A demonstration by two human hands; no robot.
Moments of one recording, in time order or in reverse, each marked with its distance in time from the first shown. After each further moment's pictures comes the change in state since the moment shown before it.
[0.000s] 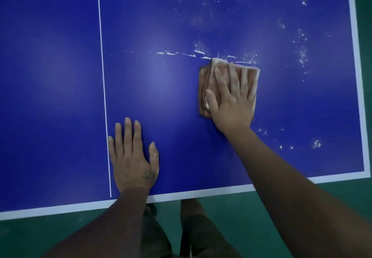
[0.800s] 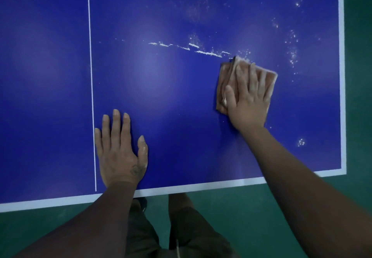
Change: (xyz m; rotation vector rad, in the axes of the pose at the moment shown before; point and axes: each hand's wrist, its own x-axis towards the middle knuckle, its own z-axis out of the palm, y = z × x) left_hand -0.002 0.002 0.001 -0.025 0.014 -0.015; right_hand -0.002 0.066 -0.004 -0.037 0.021 0.088
